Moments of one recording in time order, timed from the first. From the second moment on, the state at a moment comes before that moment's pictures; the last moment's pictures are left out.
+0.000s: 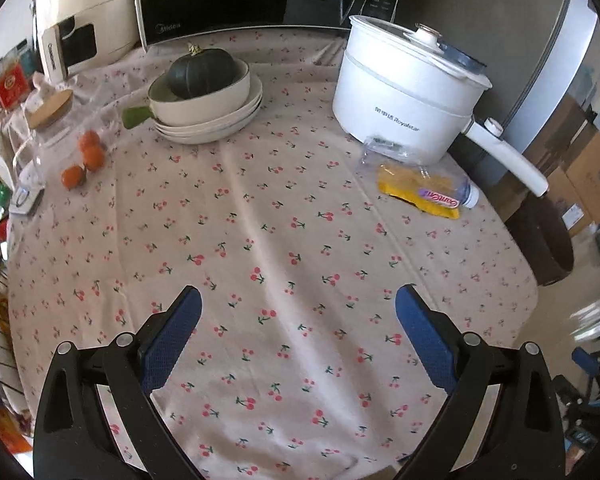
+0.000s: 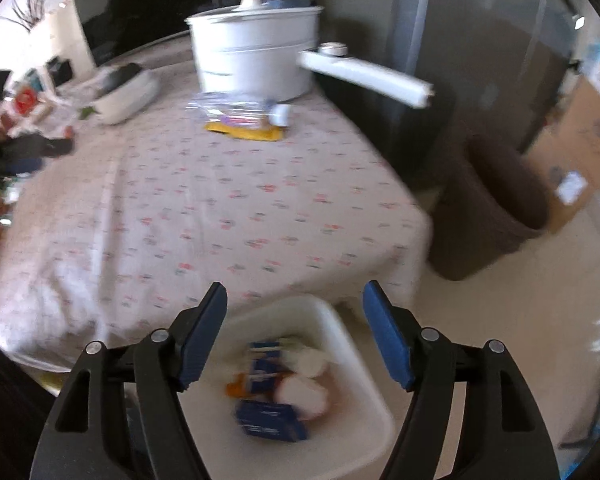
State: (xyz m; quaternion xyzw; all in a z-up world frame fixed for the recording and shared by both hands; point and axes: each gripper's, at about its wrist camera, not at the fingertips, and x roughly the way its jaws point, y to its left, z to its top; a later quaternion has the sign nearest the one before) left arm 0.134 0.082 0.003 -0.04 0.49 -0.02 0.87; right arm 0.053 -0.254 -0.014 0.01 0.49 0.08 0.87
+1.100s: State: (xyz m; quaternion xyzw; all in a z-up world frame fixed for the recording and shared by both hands) left arm 0.164 0.091 -0.018 -0.05 0.52 -0.05 0.85; right arm 0.328 -0.093 -0.082 -0.37 0.46 0.18 0.79
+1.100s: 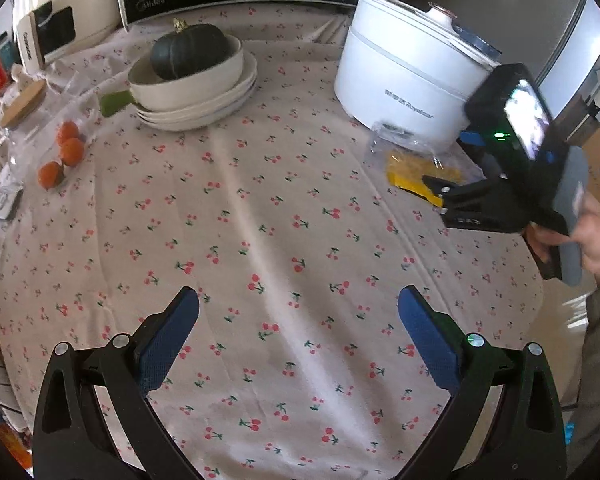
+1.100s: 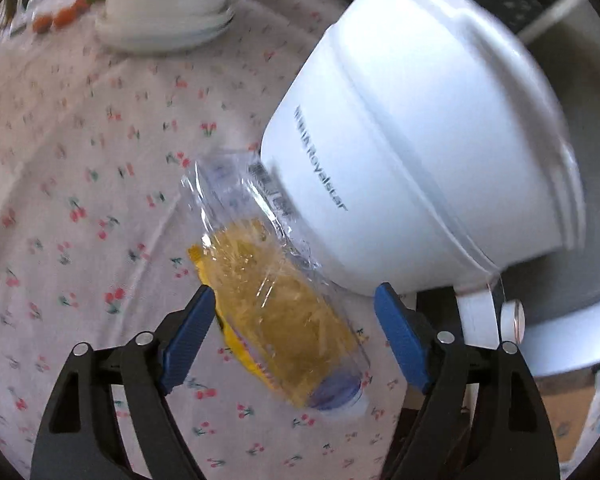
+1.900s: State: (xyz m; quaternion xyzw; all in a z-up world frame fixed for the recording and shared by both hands) left arm 0.212 0.063 -0.044 -0.14 0.54 -0.12 0.82; right arm 0.196 -0.260 -0.071 0.18 0.59 0.10 0.78
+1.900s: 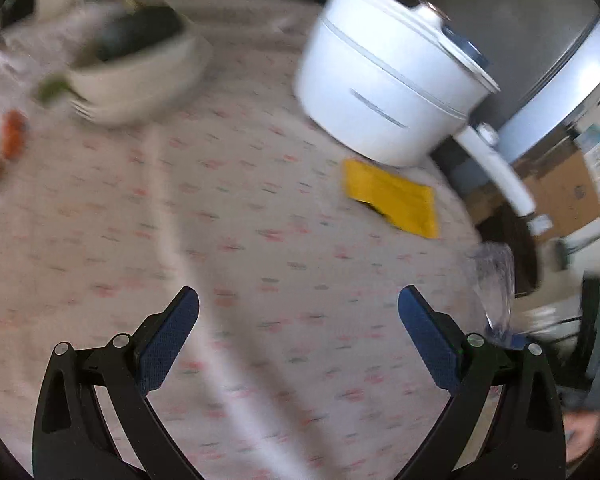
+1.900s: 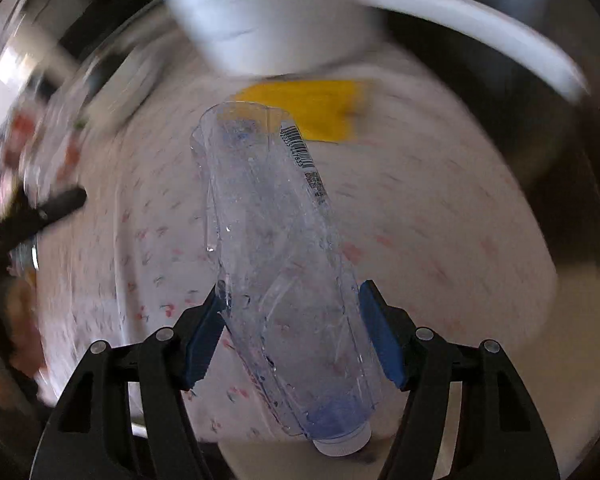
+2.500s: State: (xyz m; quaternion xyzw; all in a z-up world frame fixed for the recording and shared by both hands) left arm 0.310 -0.032 -0.099 -0.21 0.56 -0.06 0.80; right arm 0.169 -0.305 -0.047 0.27 0.53 0.13 0.80
